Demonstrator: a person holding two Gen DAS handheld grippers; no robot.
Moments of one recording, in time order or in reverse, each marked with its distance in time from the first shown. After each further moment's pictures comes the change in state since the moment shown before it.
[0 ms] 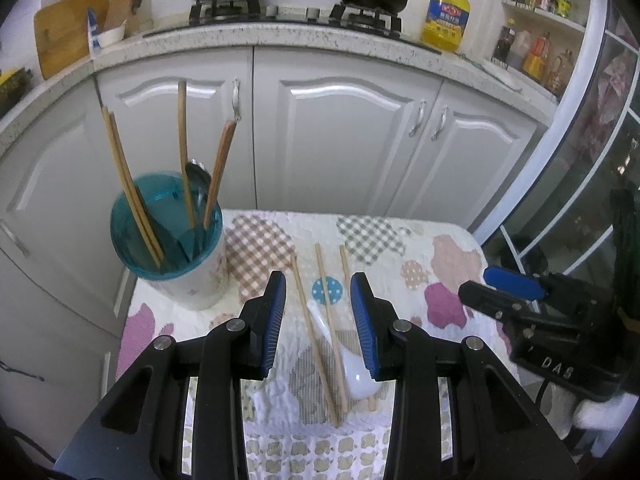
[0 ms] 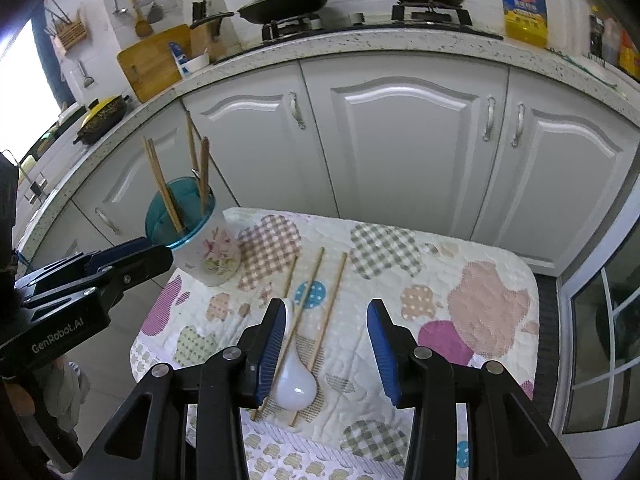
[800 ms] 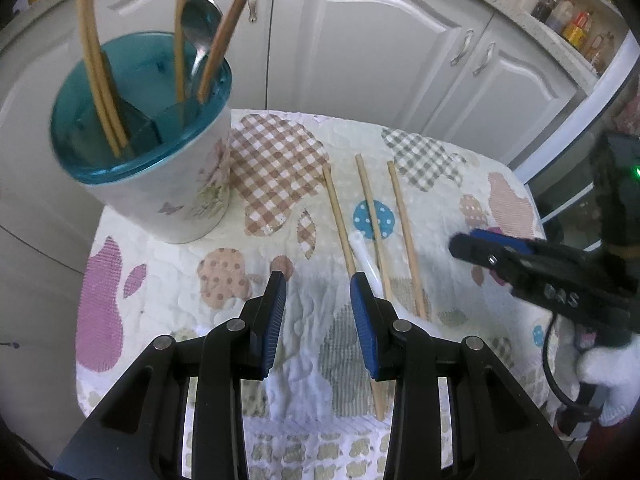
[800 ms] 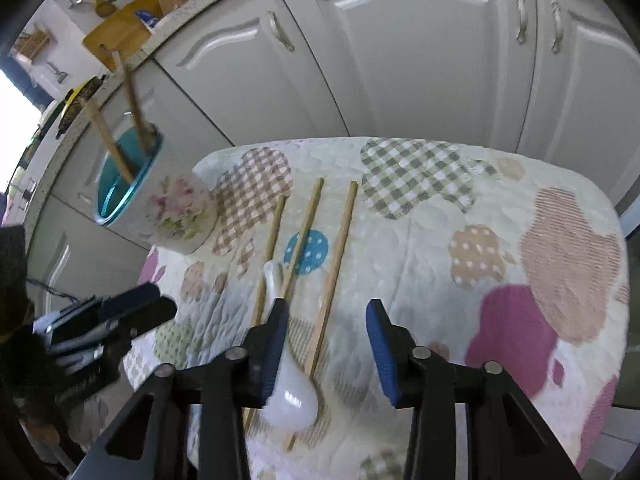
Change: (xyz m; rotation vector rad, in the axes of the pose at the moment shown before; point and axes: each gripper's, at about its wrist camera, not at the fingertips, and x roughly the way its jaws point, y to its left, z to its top) left arm 0.103 0.039 -0.040 -0.066 0.232 0.008; right arm 0.128 -0.023 -0.012 0.110 0.226 0.120
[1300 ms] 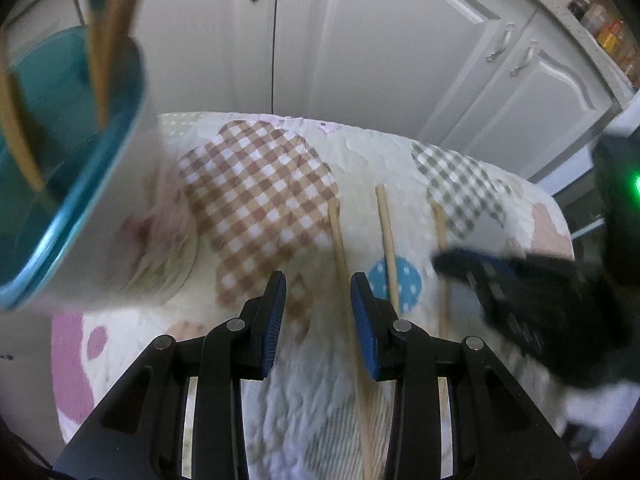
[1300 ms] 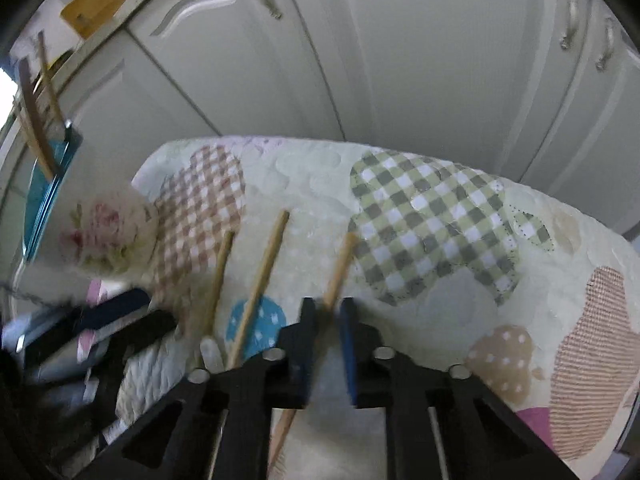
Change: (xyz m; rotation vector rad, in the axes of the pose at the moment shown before) left arm 0.070 -0.008 0.052 -0.045 0.051 0.054; right arm 0.068 -0.013 0.052 -0.090 0.101 -0.056
